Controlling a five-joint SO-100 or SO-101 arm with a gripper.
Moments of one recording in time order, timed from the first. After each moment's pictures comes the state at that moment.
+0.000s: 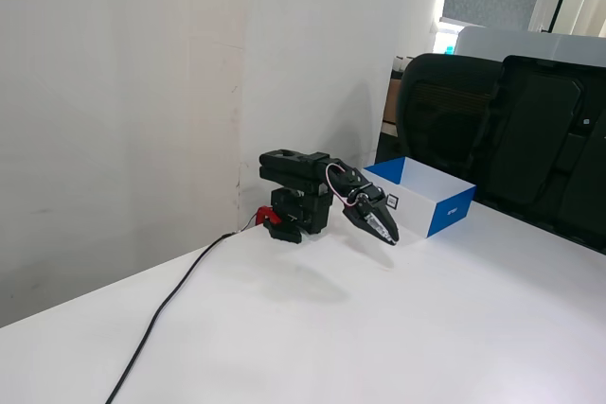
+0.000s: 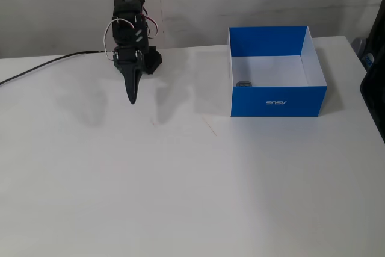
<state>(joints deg) -0.4 191.1 174.4 41.6 -2.5</state>
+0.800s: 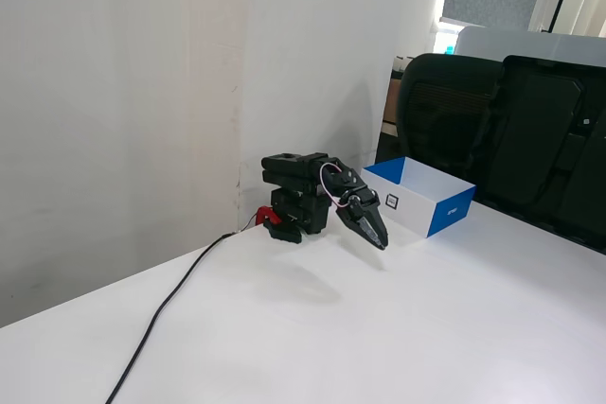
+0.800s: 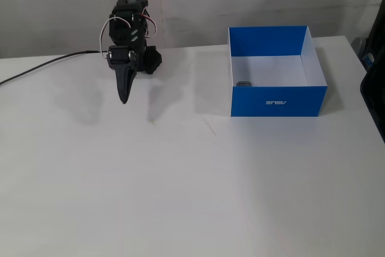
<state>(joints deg) -6.0 193.5 177.3 49.8 -2.3</state>
